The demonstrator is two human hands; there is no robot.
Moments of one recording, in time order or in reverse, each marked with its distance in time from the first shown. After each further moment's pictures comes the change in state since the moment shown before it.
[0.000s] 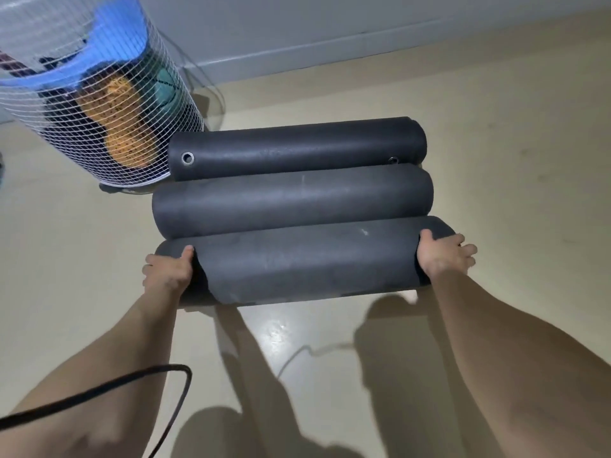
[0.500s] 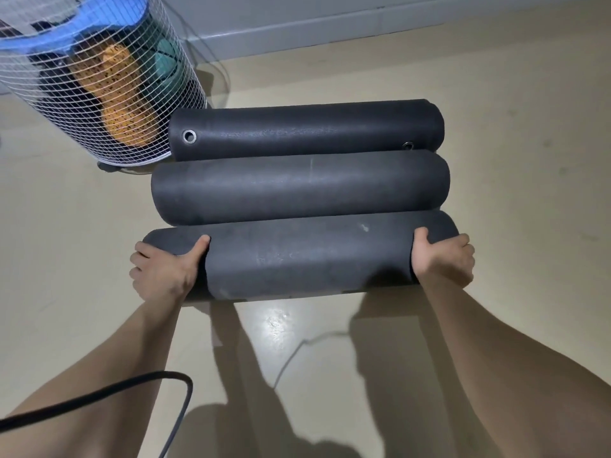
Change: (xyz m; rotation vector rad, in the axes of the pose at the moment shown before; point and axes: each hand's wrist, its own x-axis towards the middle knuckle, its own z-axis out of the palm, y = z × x) left_hand -0.006 -0.025 0.021 0.096 0.206 0.087; right_hand -0.014 0.016 0.034 -0.050 0.185 -0.104
